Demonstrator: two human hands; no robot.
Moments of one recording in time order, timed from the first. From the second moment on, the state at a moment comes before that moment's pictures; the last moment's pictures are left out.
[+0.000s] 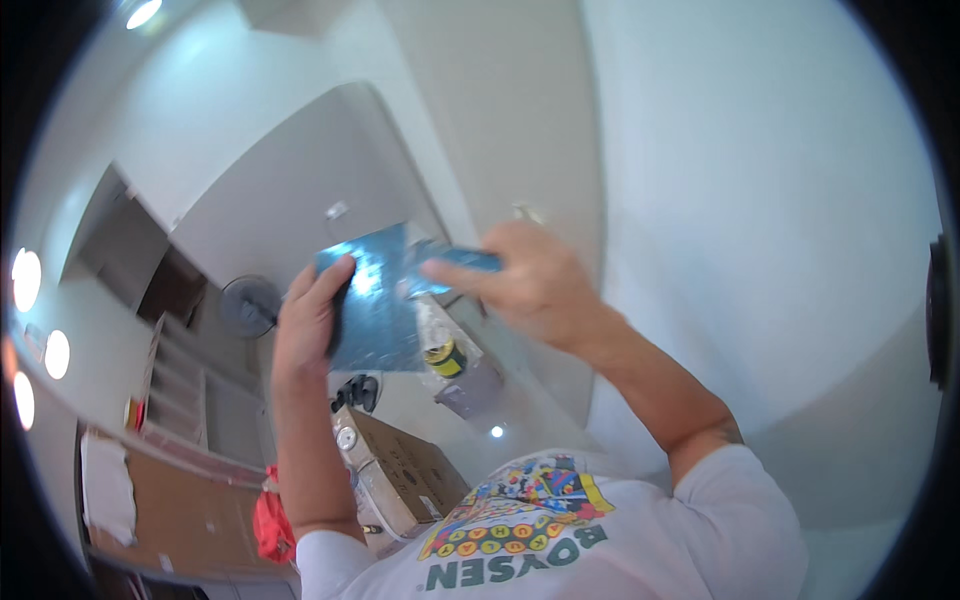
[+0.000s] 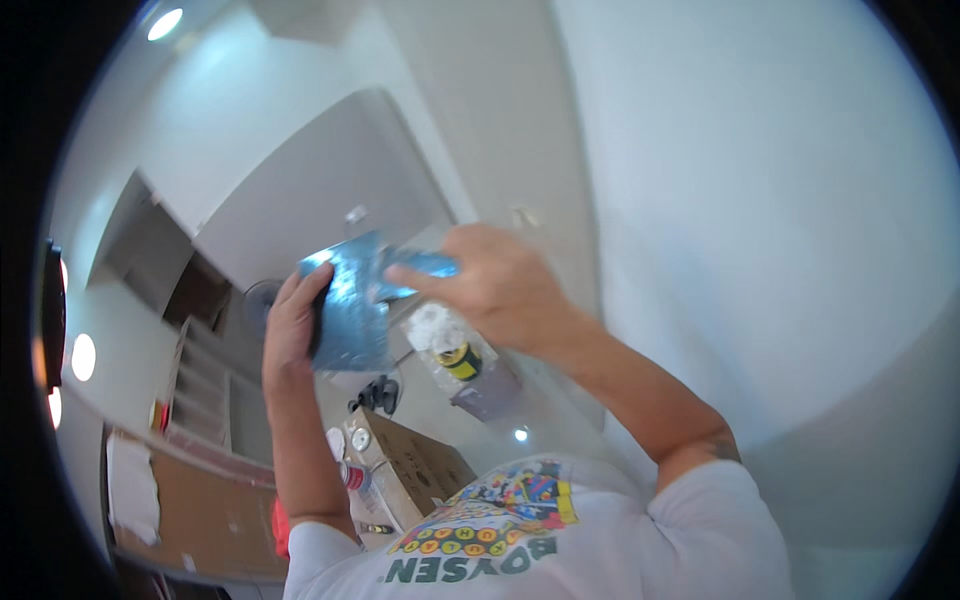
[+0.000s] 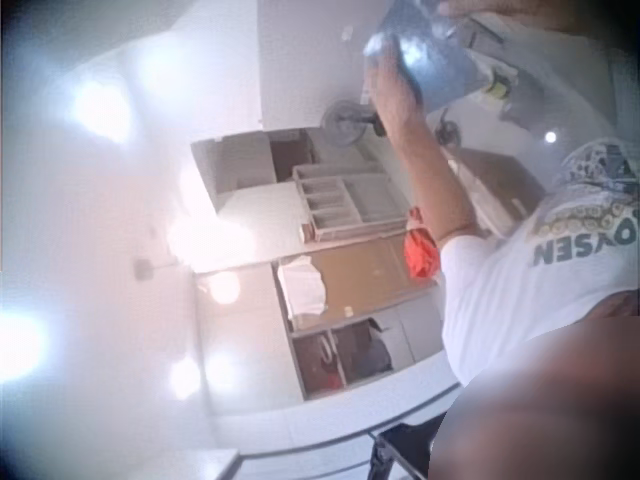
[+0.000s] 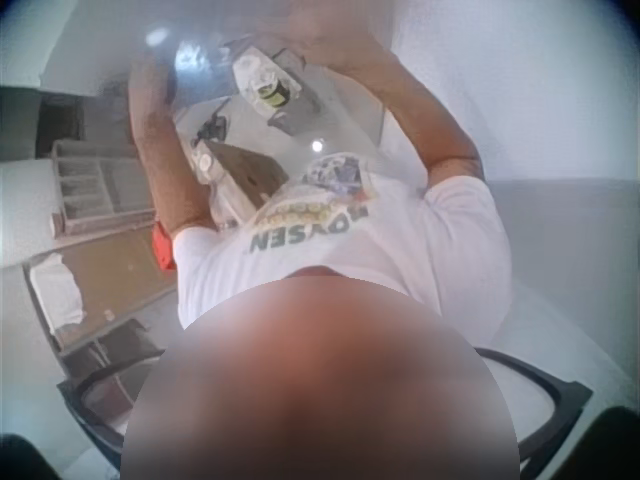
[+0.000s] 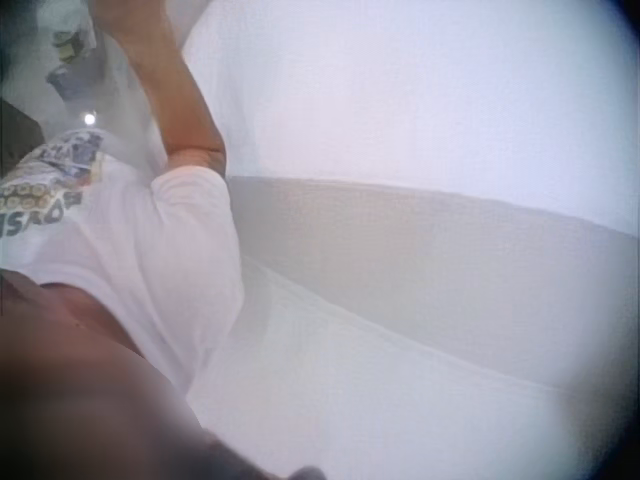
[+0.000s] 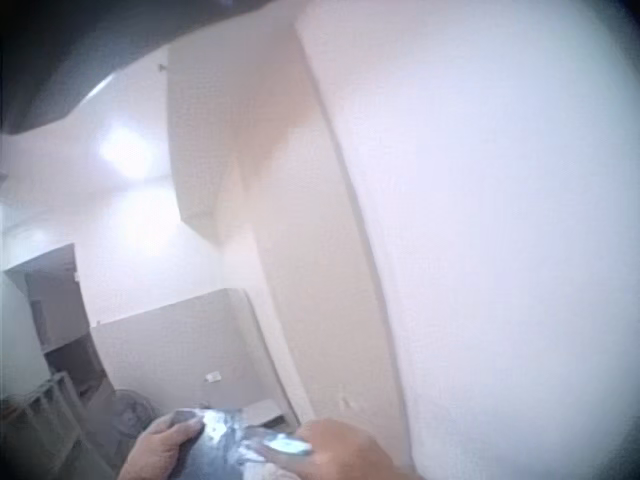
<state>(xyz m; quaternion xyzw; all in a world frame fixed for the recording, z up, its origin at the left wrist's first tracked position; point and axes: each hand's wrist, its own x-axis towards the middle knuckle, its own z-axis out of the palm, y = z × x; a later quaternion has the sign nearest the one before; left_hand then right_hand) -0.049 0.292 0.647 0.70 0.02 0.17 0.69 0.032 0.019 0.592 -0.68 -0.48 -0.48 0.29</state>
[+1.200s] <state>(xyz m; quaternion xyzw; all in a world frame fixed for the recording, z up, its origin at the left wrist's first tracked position) -0.045 0.357 0.446 0.57 0.16 0.05 0.81 0.006 0.296 0.894 -0.54 -0.56 -0.21 0.59</state>
